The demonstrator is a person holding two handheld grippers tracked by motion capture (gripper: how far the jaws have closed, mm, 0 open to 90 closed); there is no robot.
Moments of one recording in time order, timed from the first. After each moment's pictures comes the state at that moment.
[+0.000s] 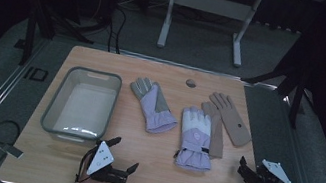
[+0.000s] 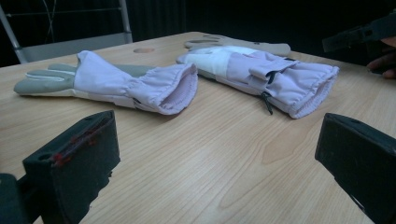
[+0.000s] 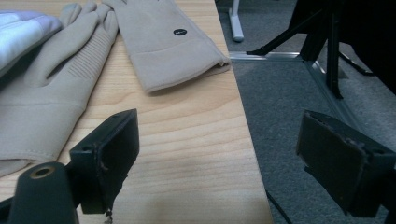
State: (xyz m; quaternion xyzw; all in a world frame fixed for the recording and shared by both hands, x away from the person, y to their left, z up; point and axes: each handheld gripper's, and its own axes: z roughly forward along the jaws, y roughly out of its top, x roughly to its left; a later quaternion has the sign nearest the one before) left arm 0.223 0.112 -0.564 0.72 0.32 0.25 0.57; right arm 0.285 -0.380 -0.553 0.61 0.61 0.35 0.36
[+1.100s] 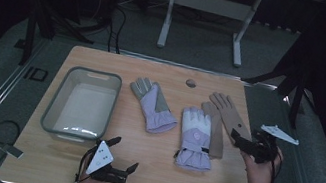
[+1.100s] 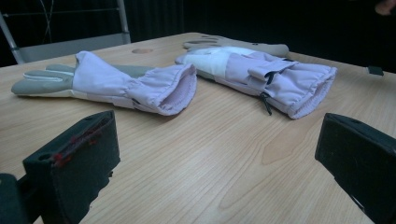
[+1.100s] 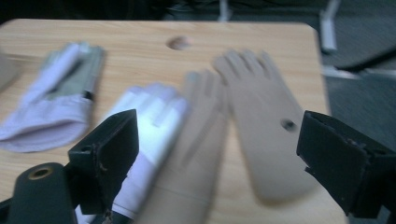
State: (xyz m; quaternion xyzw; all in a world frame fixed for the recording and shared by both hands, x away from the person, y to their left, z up) left arm 0.224 0.112 -0.564 0.72 0.31 0.25 0.57; right arm 0.338 -0.338 -0.454 0.54 0.69 0.42 0.25
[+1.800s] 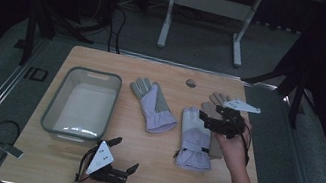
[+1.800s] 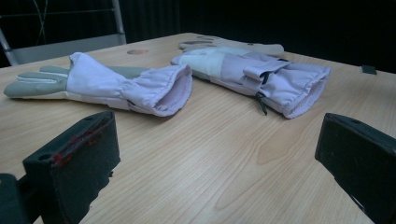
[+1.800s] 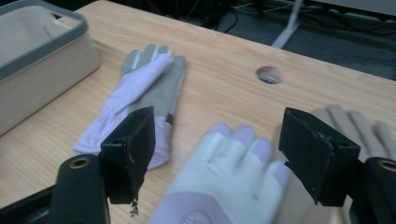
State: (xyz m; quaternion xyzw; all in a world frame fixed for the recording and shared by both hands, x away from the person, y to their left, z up) left arm 0.224 0.112 -0.564 0.72 0.31 0.24 0.57; right arm 0.379 -0.239 -0.431 0.42 0.77 0.43 0.21
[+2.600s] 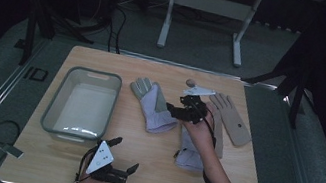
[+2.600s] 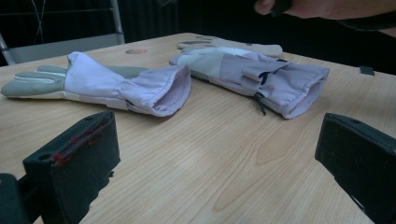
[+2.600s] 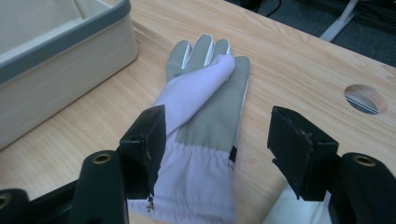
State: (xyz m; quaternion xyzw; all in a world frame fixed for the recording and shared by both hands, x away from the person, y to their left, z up) left arm 0.225 0.112 -0.564 0.72 0.31 0.24 0.57; right arm 0.420 -0.142 -0.458 0.36 0.82 0.40 0.17
